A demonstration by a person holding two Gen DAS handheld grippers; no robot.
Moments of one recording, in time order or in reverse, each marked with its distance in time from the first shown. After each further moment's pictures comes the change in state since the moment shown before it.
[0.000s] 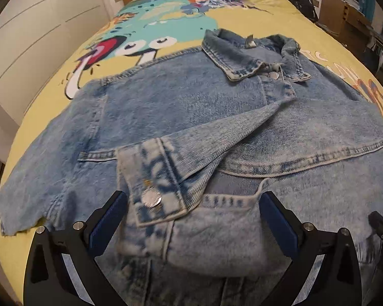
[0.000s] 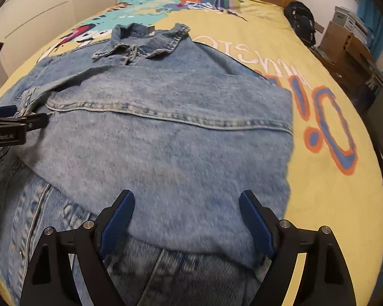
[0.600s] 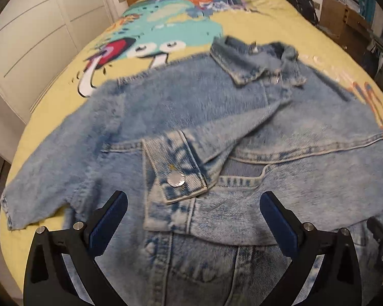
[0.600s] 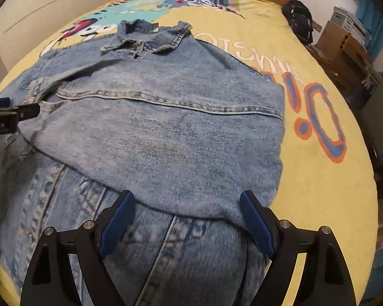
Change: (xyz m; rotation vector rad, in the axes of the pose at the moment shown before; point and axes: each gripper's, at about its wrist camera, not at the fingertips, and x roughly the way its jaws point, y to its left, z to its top) left arm -0.032 0.014 -0.005 -0.012 -0.002 -0.003; right arm -0.025 0.010 -0.014 -0.003 0.023 -0.018
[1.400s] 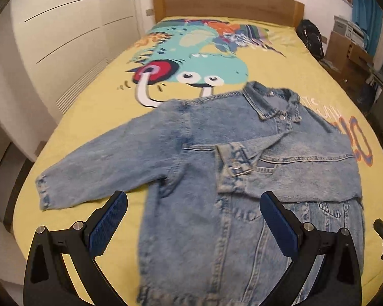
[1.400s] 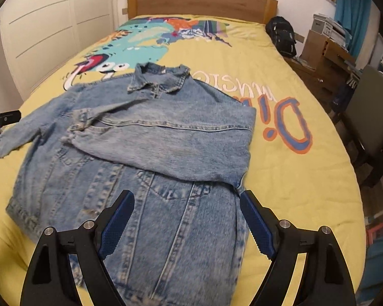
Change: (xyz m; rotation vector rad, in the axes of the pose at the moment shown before) left arm -0.140 0.091 -0.034 -0.116 -0.105 -0.011; right arm -0.134 0.023 -0.035 0.068 -0.140 0.005
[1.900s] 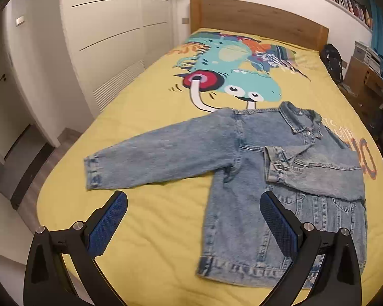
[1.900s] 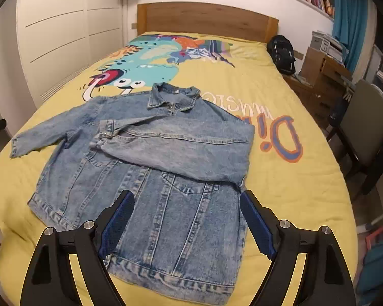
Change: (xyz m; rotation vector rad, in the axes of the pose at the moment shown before) left arm -0.081 0.095 -0.039 -0.116 -0.061 0.075; right arm -0.080 0.030 -0.017 -0.024 -0.096 0.003
